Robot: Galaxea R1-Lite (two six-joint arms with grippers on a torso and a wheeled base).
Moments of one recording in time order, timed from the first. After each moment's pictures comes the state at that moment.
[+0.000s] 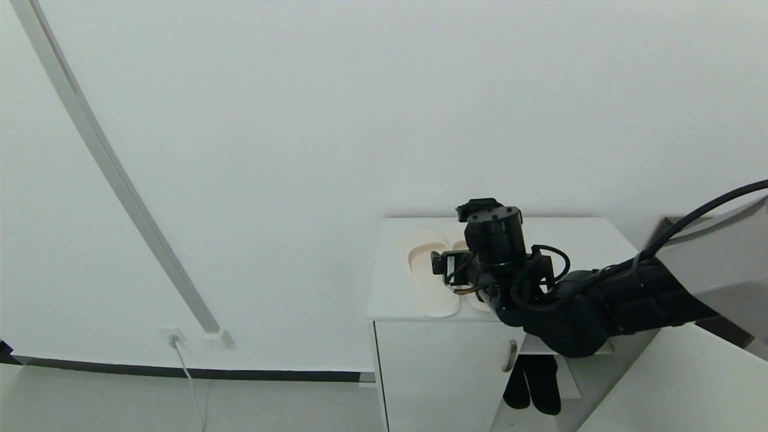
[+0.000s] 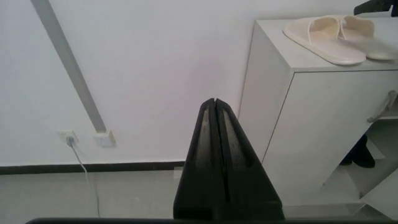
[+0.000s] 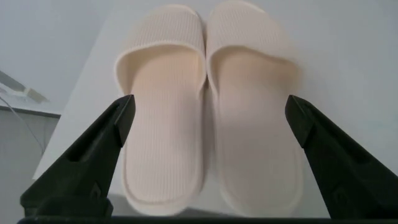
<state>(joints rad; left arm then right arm) 0.00 0.00 0.00 0.00 0.00 0.01 0.73 2.08 -1.20 -0.56 -0.53 0.23</state>
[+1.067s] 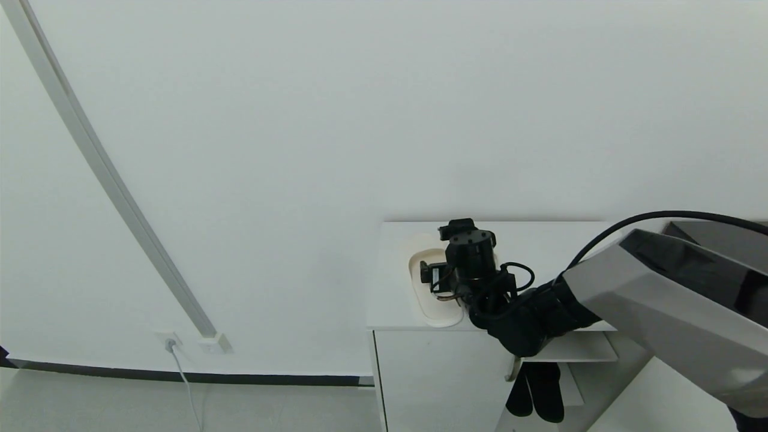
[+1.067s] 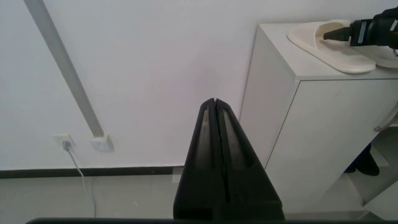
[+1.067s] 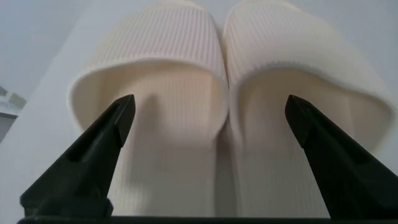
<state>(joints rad) 0.00 0.00 0.00 0.00 0.00 0.01 0.67 2.33 -1.36 -0.70 -0.48 0.17</state>
